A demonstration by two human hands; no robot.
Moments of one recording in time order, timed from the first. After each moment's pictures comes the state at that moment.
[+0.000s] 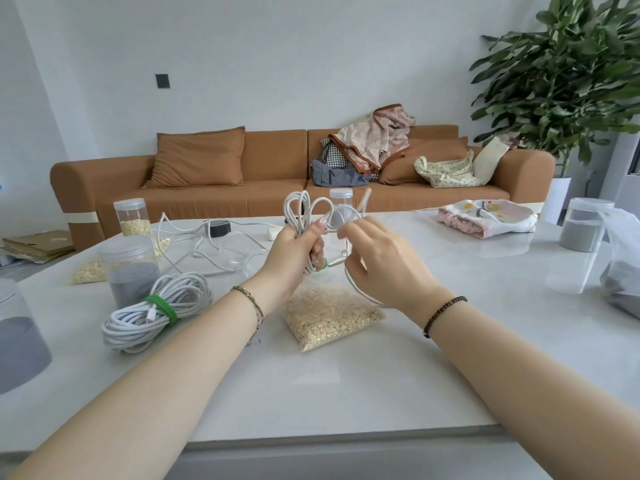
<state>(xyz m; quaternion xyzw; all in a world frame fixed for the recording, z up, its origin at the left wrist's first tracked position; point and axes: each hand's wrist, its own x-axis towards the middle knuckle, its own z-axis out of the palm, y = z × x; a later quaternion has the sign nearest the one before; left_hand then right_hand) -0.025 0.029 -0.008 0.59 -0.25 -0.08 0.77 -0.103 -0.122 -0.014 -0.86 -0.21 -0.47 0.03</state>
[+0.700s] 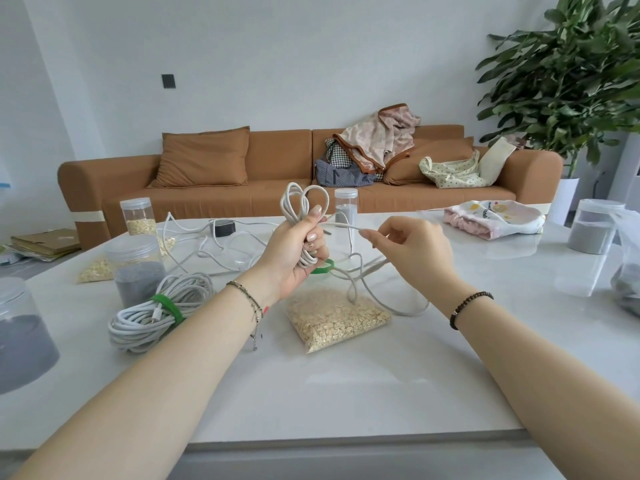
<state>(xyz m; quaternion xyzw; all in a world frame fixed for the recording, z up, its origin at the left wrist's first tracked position) -0.034 0.039 0.011 0.45 -0.21 -0.20 0.84 -0.104 -0.145 -0.007 -0.86 0.06 -0.40 0.30</state>
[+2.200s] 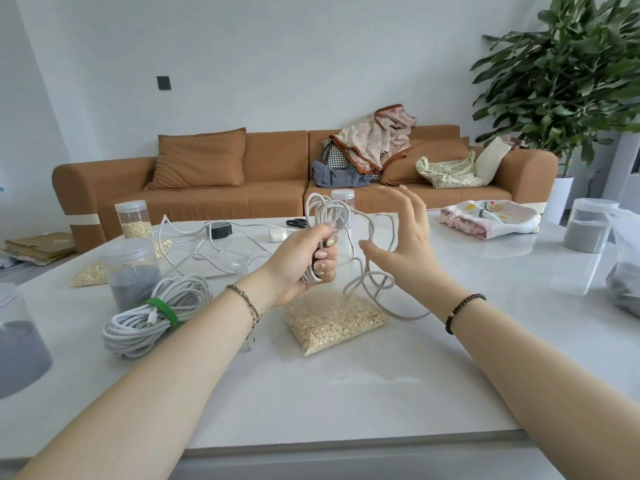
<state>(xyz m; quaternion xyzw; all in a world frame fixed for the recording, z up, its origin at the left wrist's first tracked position) -0.043 0.039 0.011 0.58 -0.28 -0.25 0.72 -0.097 -0.145 -0.016 -0.83 -0.06 -0.43 0.35</state>
